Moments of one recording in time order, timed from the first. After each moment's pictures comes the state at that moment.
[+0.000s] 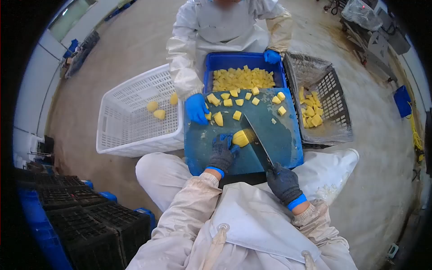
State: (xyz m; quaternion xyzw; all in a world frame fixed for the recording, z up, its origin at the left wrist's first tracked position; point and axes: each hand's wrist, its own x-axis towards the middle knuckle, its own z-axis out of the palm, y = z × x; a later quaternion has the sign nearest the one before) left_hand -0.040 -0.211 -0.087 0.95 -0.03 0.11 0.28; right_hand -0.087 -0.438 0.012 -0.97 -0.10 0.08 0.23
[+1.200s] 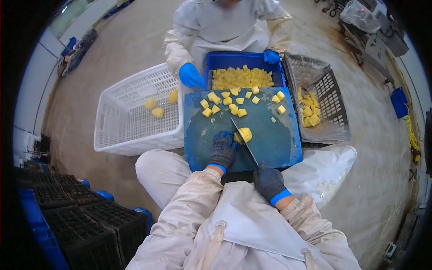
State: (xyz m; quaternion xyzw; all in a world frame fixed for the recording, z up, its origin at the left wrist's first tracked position) left_hand -0.036 -0.211 -0.078 0.96 -0.01 0.03 0.27; right_hand -0.095 -0.404 -0.021 -0.97 -0.16 0.15 0.14
